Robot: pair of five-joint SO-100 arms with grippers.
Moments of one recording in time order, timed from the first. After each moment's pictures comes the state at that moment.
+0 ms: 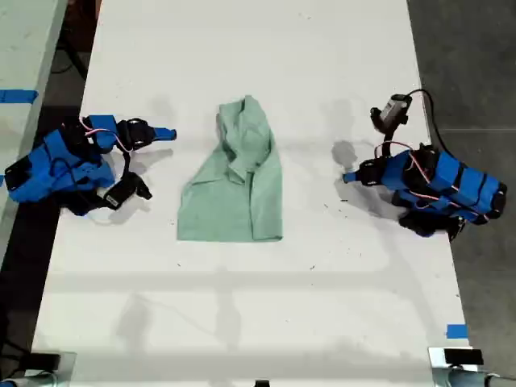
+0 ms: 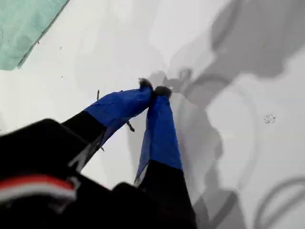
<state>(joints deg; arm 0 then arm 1) -37.5 205.7 185.4 53.3 28.9 26.9 199.9 173.3 77.7 -38.2</state>
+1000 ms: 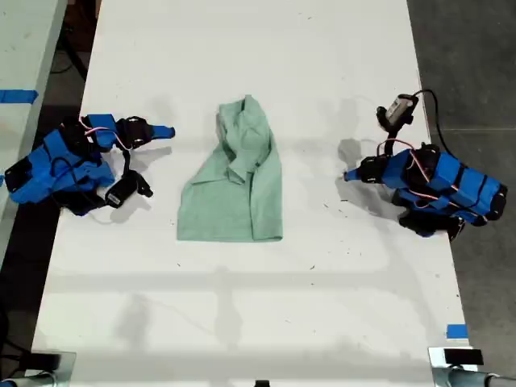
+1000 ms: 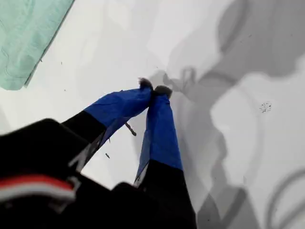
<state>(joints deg) -39.6 205.0 185.0 53.5 26.9 29.0 199.9 174.0 77.7 -32.7</state>
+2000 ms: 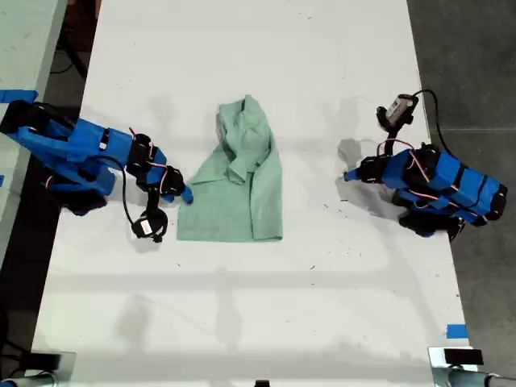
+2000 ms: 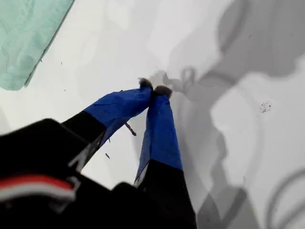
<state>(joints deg) -4.8 116.6 141.9 54.8 -2.8 29.0 199.9 174.0 77.7 -32.7</state>
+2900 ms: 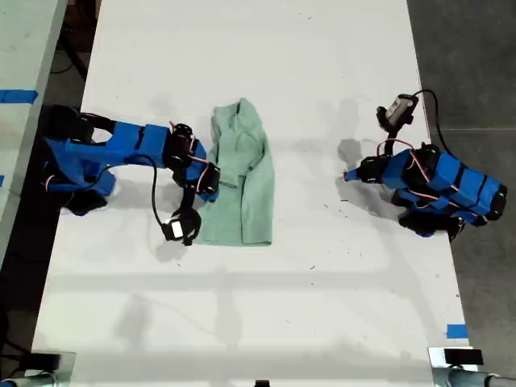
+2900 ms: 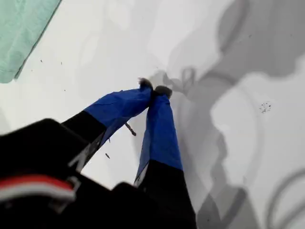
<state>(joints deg) -2.1 86.0 78.9 83.9 4.6 29.0 199.9 174.0 77.7 -32.7</state>
